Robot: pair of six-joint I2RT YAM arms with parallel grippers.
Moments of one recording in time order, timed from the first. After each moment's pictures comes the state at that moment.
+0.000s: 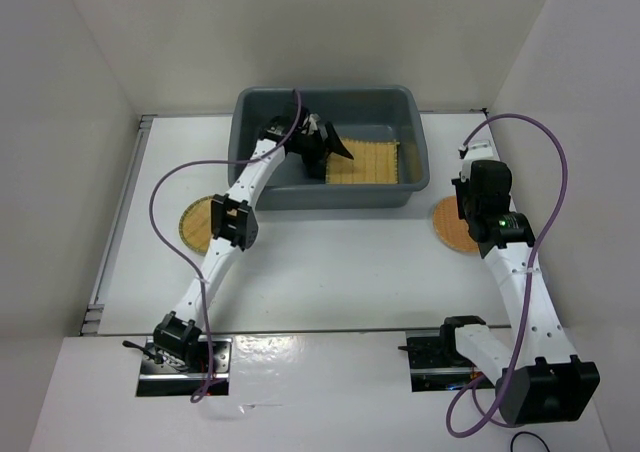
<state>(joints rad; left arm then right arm) -0.36 3.01 3.10 -0.93 0.73 -0.89 0.03 0.96 0.94 -0.59 0.27 -0.19</state>
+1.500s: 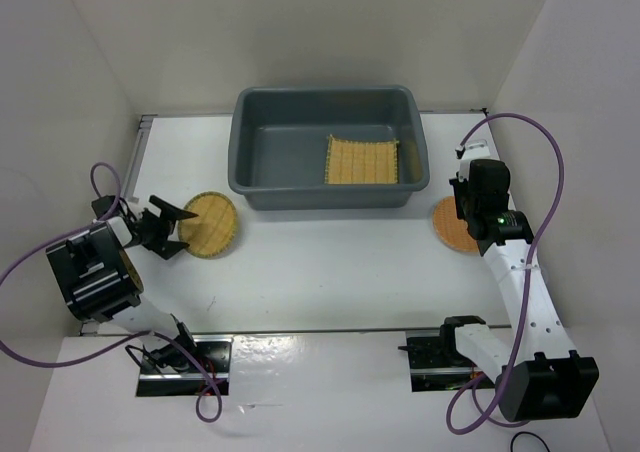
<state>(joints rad) 0.58 1.60 0.78 -0.28 0.72 -0.62 0.03 0.98 0.94 -0.59 0.25 -0.20</state>
